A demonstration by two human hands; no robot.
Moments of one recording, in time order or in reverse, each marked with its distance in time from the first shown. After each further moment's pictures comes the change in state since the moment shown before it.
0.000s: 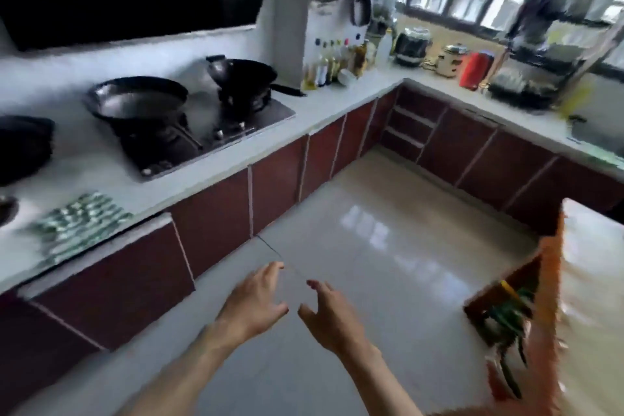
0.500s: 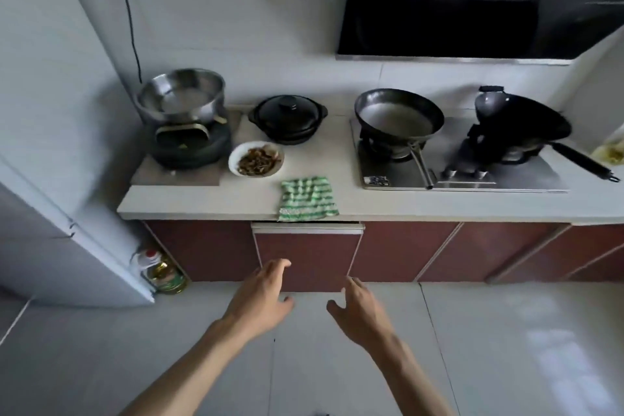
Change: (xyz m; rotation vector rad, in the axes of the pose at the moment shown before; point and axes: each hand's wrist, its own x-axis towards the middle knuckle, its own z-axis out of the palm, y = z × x) left_hand -0.114 -0.208 -0.099 -0.057 0.422 -0.742; right_hand 0.139 -0.235 0.119 -0.199 -0.424 -0.661
